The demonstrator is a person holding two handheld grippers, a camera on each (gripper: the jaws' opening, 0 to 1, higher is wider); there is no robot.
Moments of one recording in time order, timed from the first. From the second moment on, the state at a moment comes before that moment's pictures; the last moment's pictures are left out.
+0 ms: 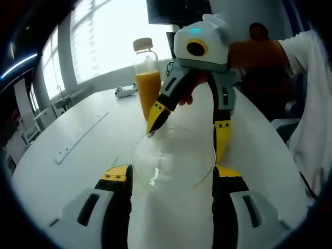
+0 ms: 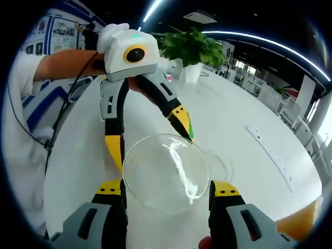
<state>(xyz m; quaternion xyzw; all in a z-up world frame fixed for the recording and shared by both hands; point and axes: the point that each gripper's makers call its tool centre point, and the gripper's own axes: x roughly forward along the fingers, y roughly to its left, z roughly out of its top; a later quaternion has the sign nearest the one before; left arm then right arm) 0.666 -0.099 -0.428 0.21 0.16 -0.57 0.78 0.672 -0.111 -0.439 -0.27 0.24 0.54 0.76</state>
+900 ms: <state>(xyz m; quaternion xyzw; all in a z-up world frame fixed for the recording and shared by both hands) 0.600 -0.100 -0.447 0.18 0.16 -0.58 0.78 0.599 -0.119 -0.465 -0.28 0.26 0.57 0.73</state>
